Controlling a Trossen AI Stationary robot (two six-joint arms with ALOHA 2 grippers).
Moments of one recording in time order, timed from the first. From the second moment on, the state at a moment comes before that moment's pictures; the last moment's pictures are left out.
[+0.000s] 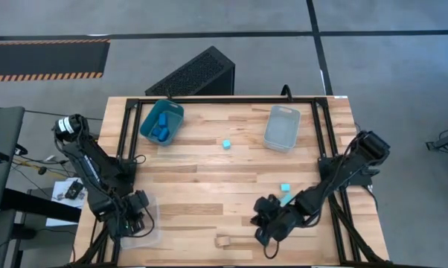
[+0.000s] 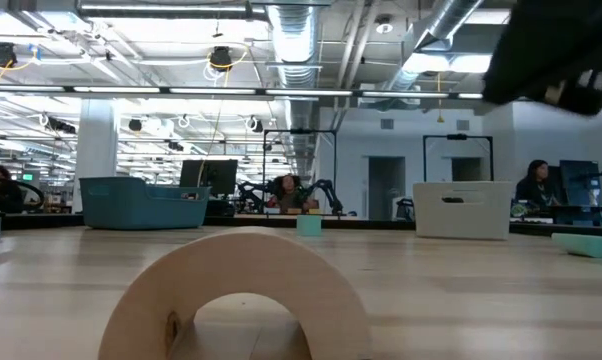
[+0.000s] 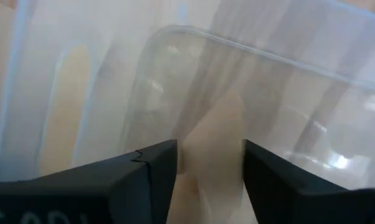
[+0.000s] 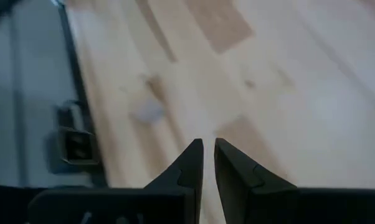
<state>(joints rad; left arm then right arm) -1.15 1.30 0.63 -0.81 -0.22 -1.62 0.67 1.68 1.05 -0.25 0.38 1.13</state>
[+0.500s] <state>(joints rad) -1.15 1.30 0.87 -1.00 -0.42 -1.43 0.66 2.08 1.46 -0.21 0.32 0.79</state>
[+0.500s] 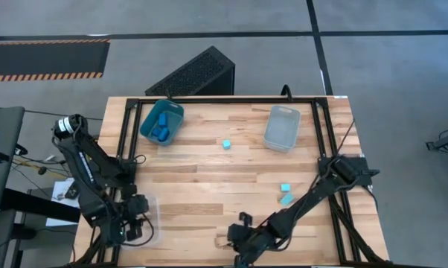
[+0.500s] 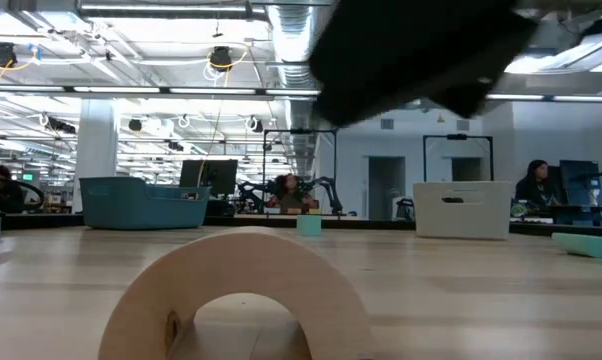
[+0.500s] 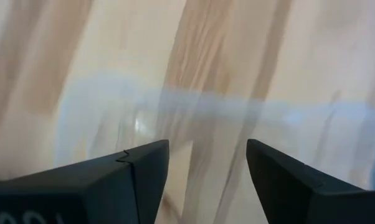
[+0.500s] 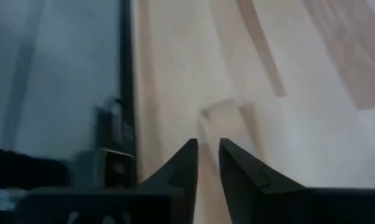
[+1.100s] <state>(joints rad) -1.07 1.31 0.93 -0.73 -0.74 -1.10 0.59 2.23 1.62 -0.32 0.25 0.57</state>
